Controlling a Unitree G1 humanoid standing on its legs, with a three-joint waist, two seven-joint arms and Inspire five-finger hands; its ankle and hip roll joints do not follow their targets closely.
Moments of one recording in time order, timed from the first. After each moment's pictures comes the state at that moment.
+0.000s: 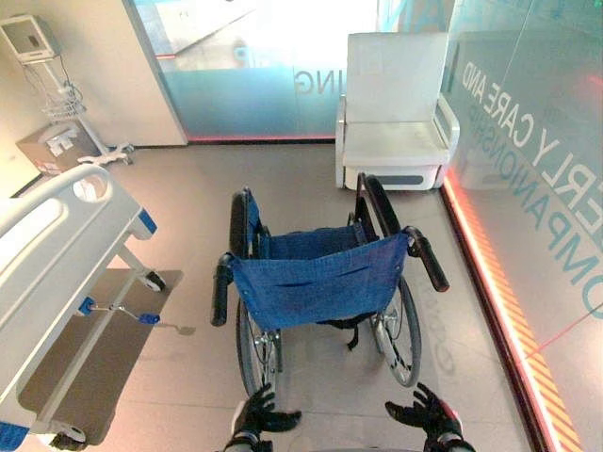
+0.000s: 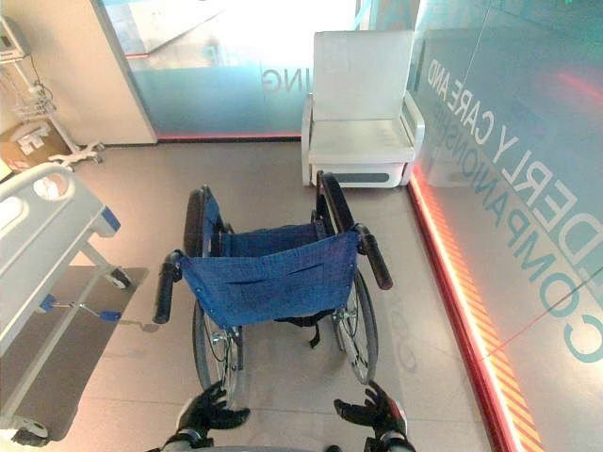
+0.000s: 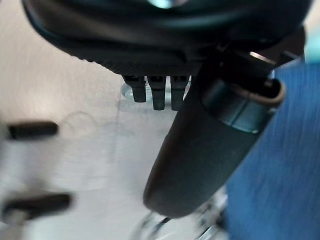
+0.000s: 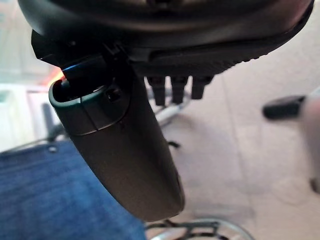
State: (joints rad) left arm 0.04 0.14 -0.22 1.07 -0.63 -0.32 0.16; right arm 0.08 -0.23 0.21 0.99 0.61 -0.29 -0.05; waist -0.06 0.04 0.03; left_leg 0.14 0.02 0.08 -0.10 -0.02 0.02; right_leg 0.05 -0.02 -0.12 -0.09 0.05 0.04
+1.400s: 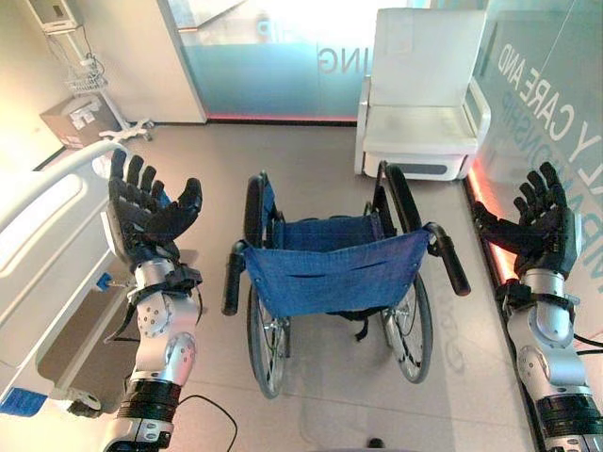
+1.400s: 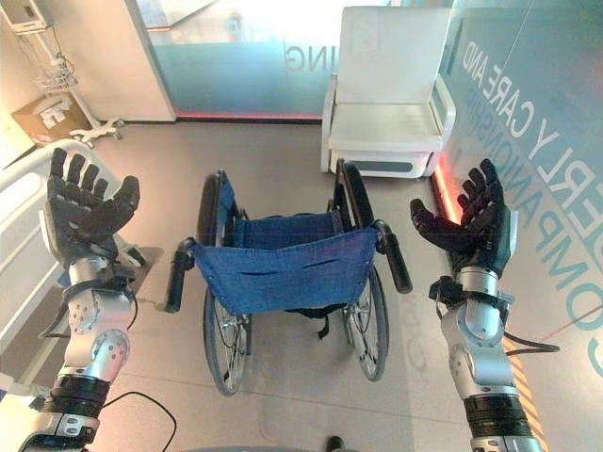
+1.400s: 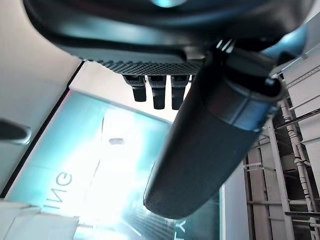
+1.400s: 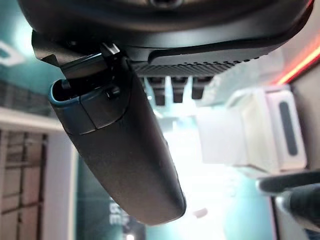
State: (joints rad) left arm -0.18 0.44 0.00 0.13 -0.72 -0.42 0.37; right arm -0.09 -0.55 -0.06 0.08 0.55 -0.23 -0.31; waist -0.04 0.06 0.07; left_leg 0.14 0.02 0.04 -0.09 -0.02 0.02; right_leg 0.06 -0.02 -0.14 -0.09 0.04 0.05
